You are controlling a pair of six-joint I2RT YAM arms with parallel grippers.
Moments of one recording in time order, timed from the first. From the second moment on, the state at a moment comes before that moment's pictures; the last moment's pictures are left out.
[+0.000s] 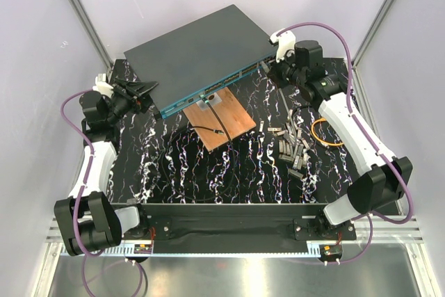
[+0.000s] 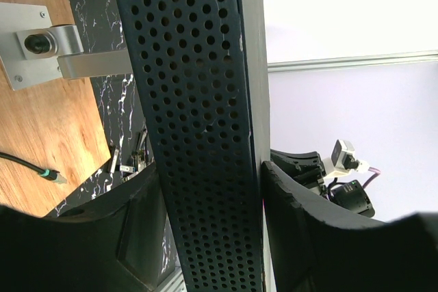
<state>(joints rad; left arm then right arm) 0.22 1.17 0.79 0.29 0.76 -1.35 0.37 1.52 1.56 -0.46 -0.14 -0.14</state>
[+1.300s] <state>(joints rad) 0.22 1.17 0.79 0.29 0.76 -1.35 0.37 1.59 1.68 -0.55 -0.12 -0.09</state>
